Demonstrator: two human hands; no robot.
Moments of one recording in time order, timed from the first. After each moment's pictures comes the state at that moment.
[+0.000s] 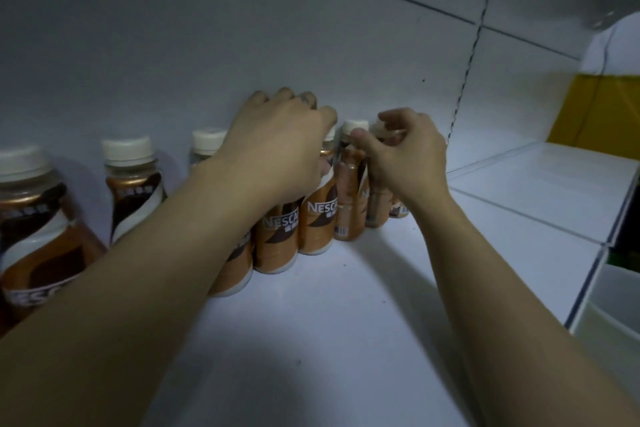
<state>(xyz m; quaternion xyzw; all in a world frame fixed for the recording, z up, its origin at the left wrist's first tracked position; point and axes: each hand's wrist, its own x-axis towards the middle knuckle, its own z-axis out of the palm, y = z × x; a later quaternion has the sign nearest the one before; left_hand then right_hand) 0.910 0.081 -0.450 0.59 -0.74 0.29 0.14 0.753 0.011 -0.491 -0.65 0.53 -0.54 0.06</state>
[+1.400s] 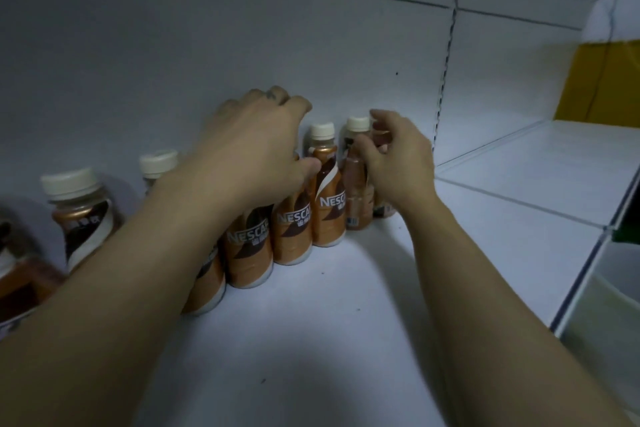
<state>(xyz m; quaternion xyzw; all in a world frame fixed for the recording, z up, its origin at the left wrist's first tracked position) 0.884 0.078 -0.439 0.62 -0.74 0.23 0.15 0.721 -0.019 -0.507 -0.67 0.50 -0.55 0.06</state>
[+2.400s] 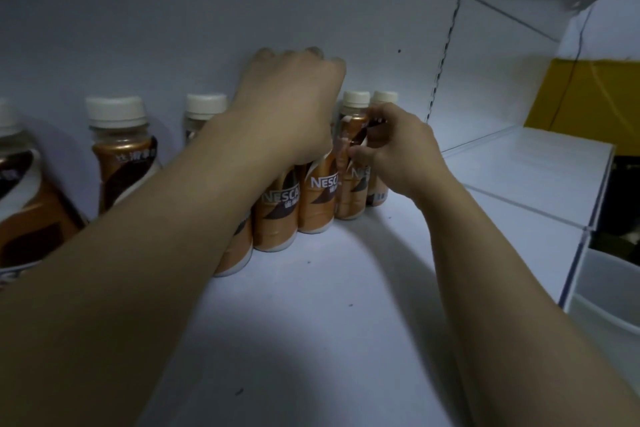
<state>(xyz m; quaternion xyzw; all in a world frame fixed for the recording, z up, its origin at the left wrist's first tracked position) 0.860 0.035 -0.450 0.58 -0.74 0.27 0.20 0.711 -0.020 -0.506 -0.72 0.53 -0.43 0.08</state>
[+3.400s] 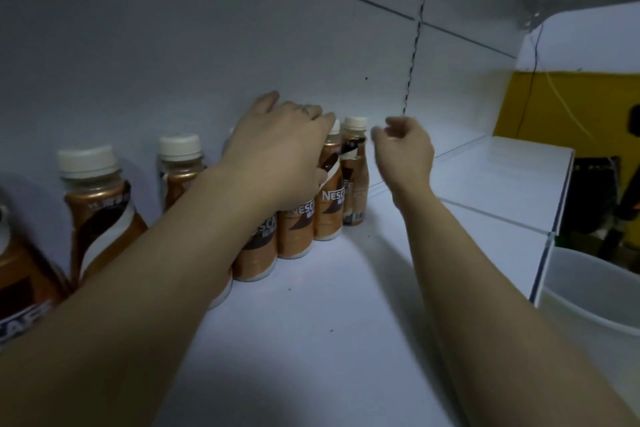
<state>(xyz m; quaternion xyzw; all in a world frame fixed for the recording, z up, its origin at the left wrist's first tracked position) 0.852 0.027 -0.459 0.53 -0.78 0.30 0.14 0.691 -0.049 -0.497 -0.54 0.56 -0.61 0.14</state>
